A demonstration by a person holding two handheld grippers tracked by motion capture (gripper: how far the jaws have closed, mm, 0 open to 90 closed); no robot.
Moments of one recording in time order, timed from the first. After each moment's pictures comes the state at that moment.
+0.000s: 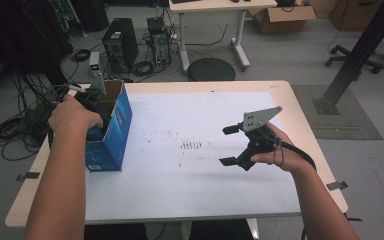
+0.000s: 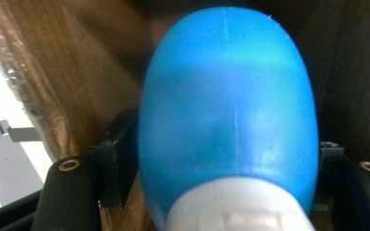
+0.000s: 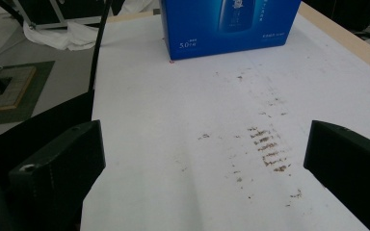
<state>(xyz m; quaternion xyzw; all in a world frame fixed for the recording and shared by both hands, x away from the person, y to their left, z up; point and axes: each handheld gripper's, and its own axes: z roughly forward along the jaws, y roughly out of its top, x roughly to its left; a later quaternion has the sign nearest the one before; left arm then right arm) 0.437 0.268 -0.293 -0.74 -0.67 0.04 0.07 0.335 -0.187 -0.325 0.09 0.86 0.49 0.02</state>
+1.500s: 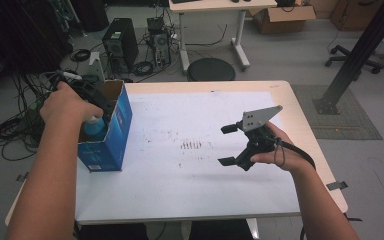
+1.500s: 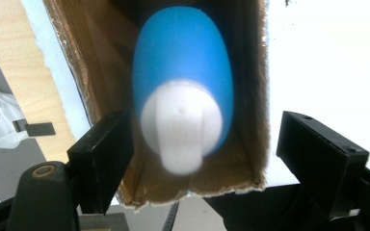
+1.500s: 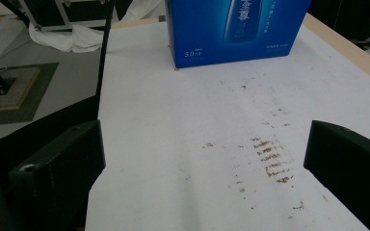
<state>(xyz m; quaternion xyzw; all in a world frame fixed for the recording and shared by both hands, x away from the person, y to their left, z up) 0.420 0.250 -0.237 -0.75 -0.66 0.02 0.04 0.332 -0.184 -0.318 0.08 0.86 0.50 0.02</state>
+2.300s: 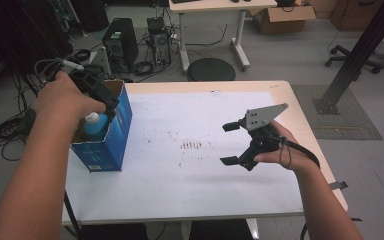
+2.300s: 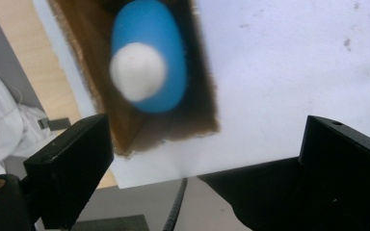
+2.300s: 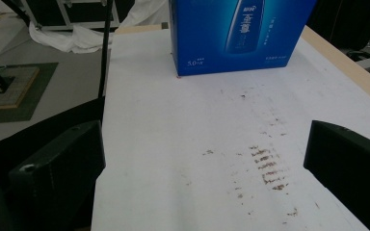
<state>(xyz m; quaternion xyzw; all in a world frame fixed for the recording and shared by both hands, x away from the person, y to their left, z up) 0.393 0.215 -0.190 -0.78 -0.62 -0.01 0.04 0.325 -0.187 -0.300 0.07 0.86 0.51 0.03</state>
